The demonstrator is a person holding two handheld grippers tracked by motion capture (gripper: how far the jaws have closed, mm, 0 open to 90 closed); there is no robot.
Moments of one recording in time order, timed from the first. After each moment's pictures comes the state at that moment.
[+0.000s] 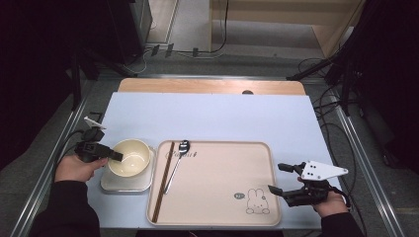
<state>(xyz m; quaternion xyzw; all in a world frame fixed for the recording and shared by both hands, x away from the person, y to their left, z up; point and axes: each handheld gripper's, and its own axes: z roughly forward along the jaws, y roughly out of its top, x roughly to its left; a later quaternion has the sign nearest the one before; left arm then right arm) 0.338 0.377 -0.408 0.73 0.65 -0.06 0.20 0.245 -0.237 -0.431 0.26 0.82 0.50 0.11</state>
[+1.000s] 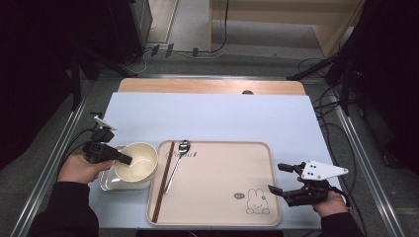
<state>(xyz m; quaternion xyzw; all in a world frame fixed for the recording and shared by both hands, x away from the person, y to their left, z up) 0.333 0.345 -0.393 0.77 0.59 -0.10 0.21 0.245 -0.237 -0.432 0.26 0.82 0.51 0.10</state>
